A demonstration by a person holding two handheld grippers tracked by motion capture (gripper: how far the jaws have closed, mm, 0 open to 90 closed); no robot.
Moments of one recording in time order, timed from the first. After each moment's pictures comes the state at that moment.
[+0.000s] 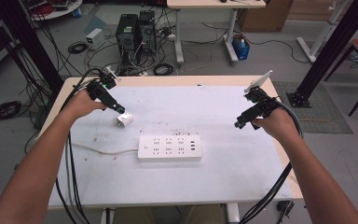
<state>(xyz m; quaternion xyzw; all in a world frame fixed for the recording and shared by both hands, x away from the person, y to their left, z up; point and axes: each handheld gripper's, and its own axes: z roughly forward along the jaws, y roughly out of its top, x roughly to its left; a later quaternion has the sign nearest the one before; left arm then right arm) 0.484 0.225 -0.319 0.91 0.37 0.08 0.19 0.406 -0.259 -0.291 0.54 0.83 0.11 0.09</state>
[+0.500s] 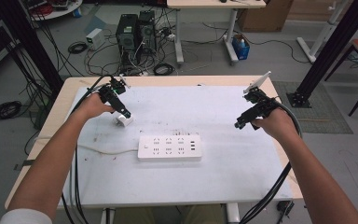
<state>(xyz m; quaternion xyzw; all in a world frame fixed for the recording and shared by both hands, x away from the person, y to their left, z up) 0.509 0.208 -0.361 0.92 0.36 0.07 0.15 0.409 -0.260 -0.297 0.53 0.84 0.11 0.10</state>
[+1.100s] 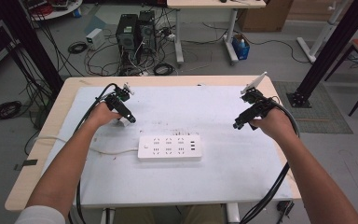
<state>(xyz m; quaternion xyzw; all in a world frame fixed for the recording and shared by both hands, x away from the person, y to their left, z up) 0.517 0.204 -0.406 0.90 0.41 0.07 0.15 0.413 -0.255 -0.301 0.52 0.84 0.10 0.10</state>
